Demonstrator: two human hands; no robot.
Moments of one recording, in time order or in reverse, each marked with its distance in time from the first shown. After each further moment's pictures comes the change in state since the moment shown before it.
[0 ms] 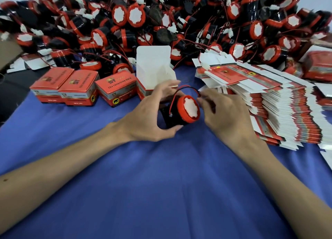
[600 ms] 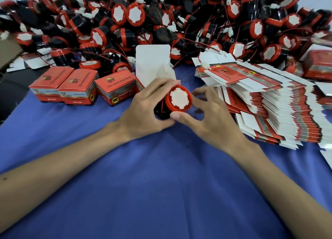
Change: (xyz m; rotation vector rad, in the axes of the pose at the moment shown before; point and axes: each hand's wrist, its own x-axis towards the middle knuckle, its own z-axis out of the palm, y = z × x) left_hand 0.005 0.000 -0.001 0.354 0.217 0.112; right_hand -0.007 -0.025 -0.004 0.325 -0.297 0.059
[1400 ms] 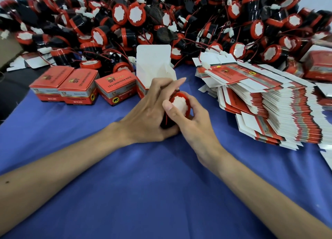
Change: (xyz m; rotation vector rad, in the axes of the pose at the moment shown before) left_hand -0.006 -0.001 0.005 -0.030 -0.077 0.107; right_hand -0.006 -0.024 0.037 0.753 0.086 0.346
